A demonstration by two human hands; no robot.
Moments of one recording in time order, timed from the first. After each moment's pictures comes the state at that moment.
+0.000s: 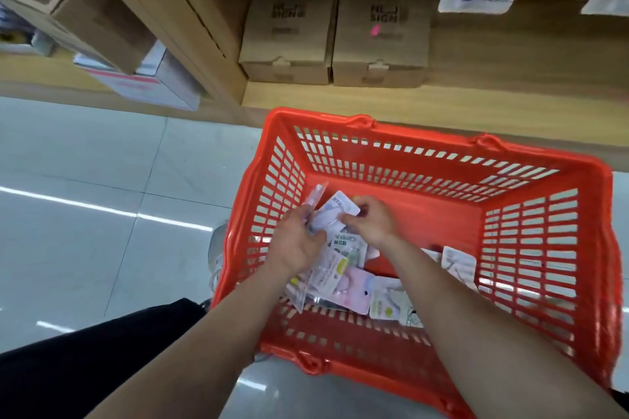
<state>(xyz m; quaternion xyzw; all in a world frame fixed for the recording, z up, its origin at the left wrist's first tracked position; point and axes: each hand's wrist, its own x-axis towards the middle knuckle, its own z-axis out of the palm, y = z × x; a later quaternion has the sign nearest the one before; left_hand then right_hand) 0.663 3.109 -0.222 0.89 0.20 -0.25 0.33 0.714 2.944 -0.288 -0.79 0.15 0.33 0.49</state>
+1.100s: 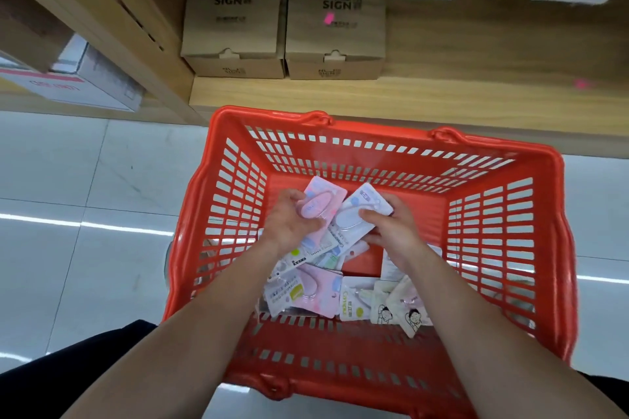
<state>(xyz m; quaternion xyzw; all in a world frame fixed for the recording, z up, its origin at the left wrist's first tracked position) 0.705 3.073 -0.273 0.79 0.25 -0.26 0.50 0.700 2.868 -0.276 -0.59 0.33 0.25 0.69</state>
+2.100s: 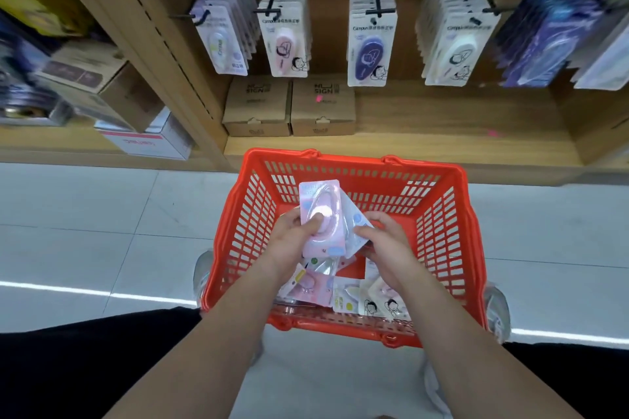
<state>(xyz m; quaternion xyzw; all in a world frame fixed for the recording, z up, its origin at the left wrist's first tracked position) 0.641 3.049 -0.132 0.63 0.22 -0.19 0.72 0.637 2.864 -0.141 -0.61 0.25 0.20 0.73</state>
